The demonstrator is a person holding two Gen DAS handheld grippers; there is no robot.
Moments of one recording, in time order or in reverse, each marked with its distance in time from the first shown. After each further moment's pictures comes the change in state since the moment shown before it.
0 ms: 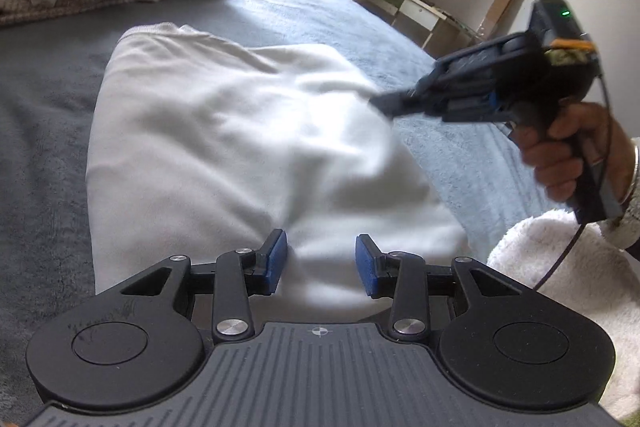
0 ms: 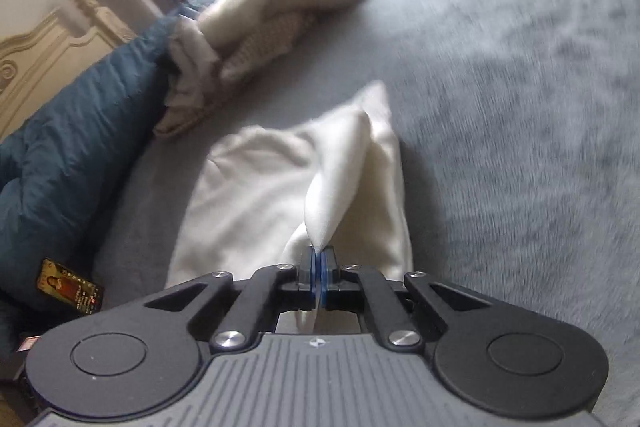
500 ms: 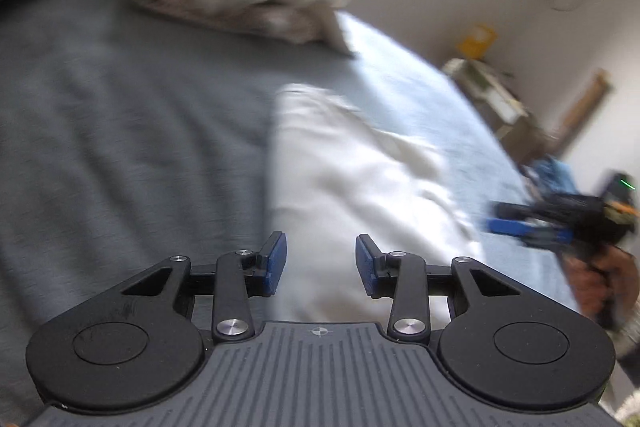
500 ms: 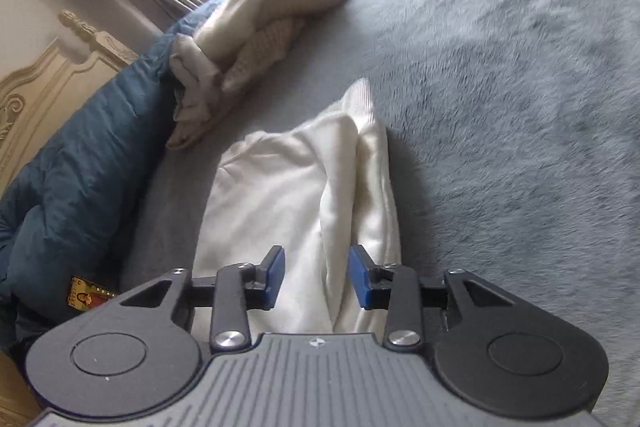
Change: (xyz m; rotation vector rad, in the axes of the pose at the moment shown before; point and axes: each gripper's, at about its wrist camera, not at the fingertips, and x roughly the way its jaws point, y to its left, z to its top) left arm -0.056 0.033 0.021 -0.223 -0.144 0.119; right arm -0.009 -0.023 -0.005 0.131 0.049 0.053
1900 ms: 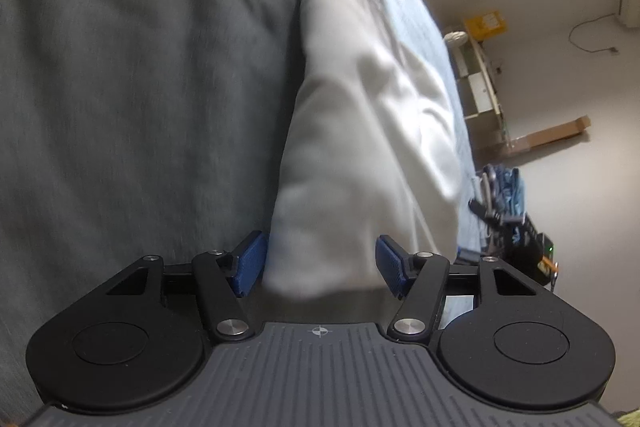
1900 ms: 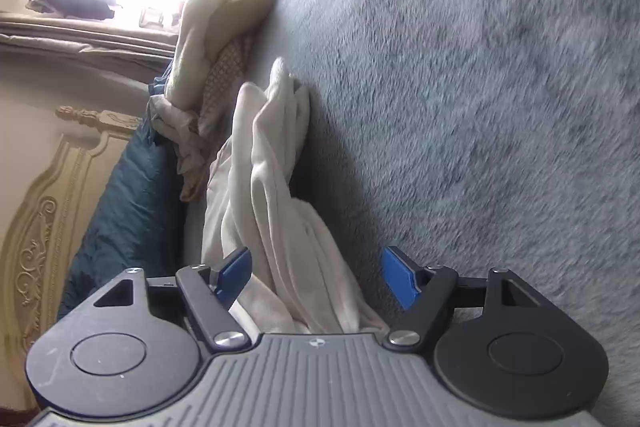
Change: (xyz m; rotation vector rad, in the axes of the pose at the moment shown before) left arm 0.049 0.070 -0.016 -0.422 0.252 -0.163; right arm 0.031 -0.096 -0.002 0.331 0.031 0.224
